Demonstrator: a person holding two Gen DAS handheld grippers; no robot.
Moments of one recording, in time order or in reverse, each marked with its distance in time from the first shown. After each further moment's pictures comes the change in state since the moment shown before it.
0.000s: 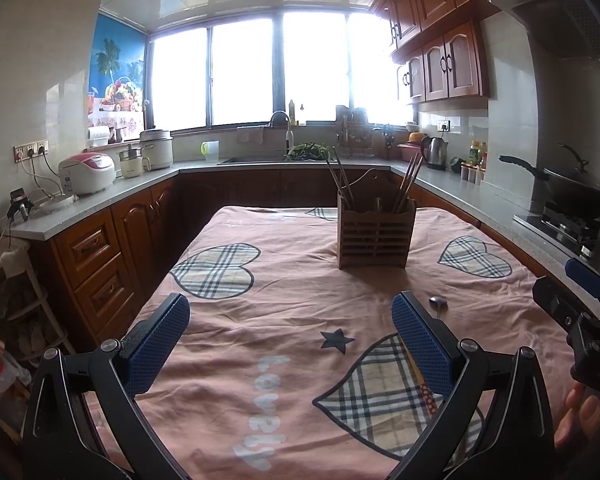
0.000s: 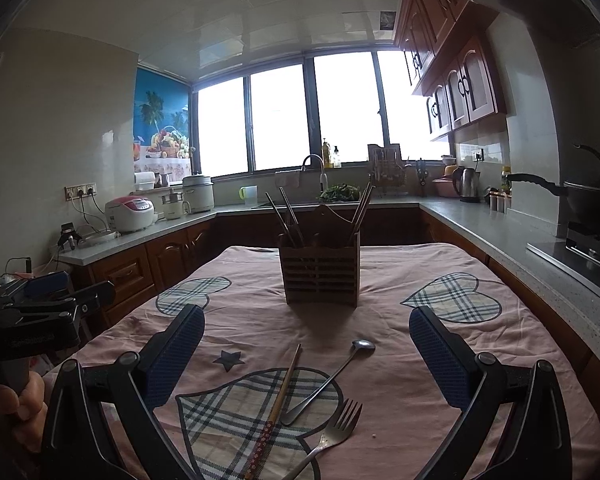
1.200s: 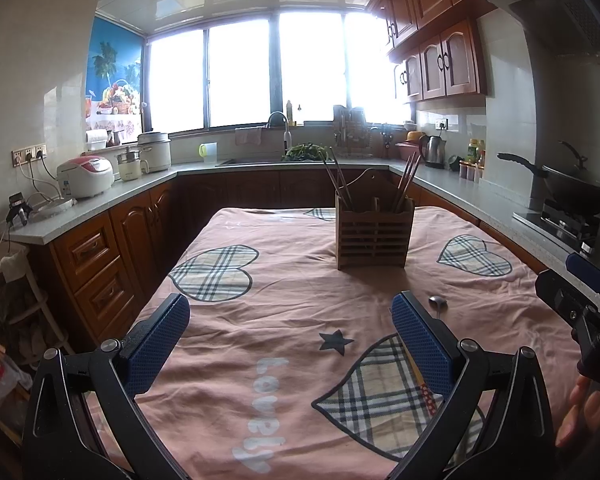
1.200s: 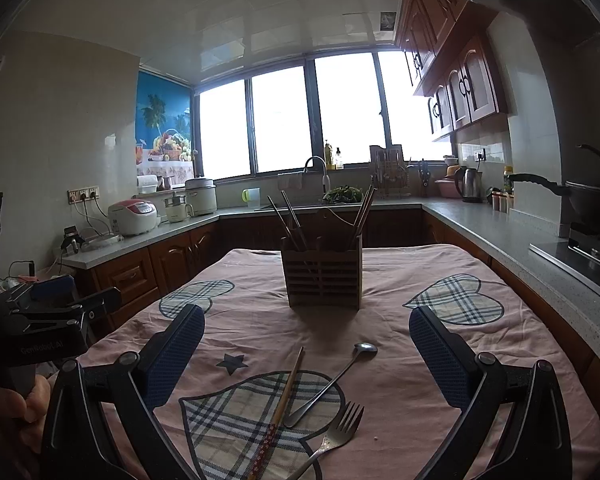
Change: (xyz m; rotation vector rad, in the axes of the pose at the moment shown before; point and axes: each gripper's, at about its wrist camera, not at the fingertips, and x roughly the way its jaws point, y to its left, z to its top) left arm 0.003 0.000 -0.002 0.008 -0.003 0.000; right arm 0.000 0.002 0.003 0.002 -0.002 0.010
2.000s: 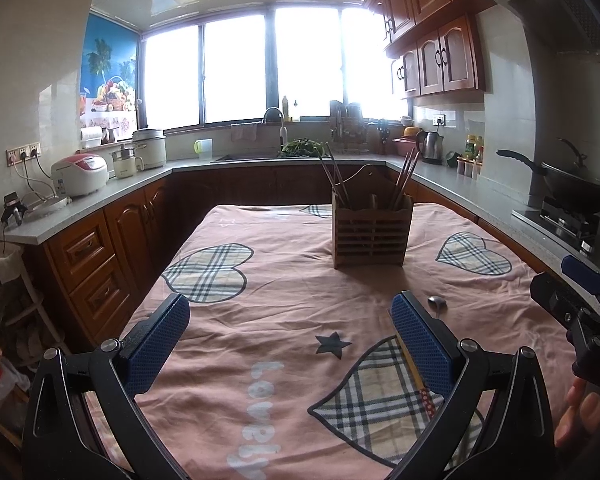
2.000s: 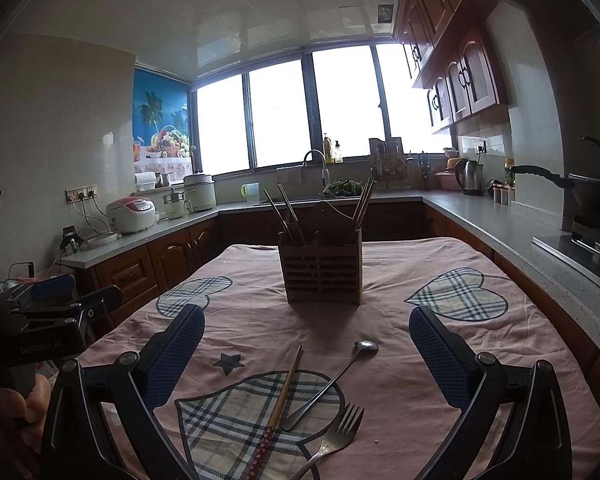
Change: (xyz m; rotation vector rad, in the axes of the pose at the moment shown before) left arm 0.016 0.001 0.004 0.007 0.017 -0.021; right arm 0.006 0.002 0.000 0.010 0.018 -0.002
